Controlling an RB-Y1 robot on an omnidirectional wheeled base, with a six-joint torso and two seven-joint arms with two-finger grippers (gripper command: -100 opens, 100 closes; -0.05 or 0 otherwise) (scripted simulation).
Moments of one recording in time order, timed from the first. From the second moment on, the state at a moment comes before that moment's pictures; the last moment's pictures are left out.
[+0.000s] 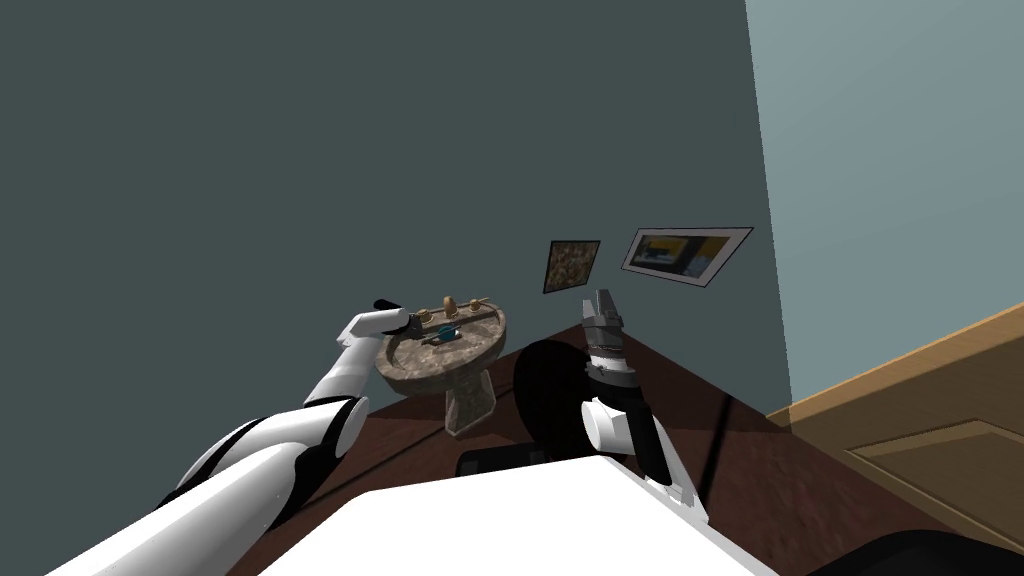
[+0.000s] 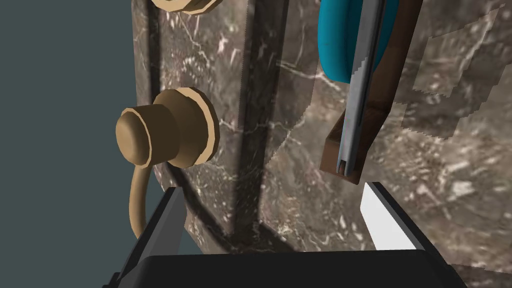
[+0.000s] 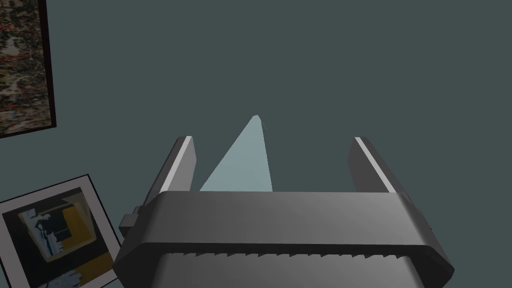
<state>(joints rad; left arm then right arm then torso) -0.65 0.50 0.24 -1.09 0.32 1.12 0.23 0.46 0.03 0.03 -2.39 0.08 -0.39 0.14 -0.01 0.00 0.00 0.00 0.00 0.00</state>
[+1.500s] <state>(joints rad) -0.69 0.60 0.22 -0.94 0.36 1.07 0.24 0.46 0.03 0.03 -2.39 0.08 -0.39 0.14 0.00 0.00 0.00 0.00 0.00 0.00</state>
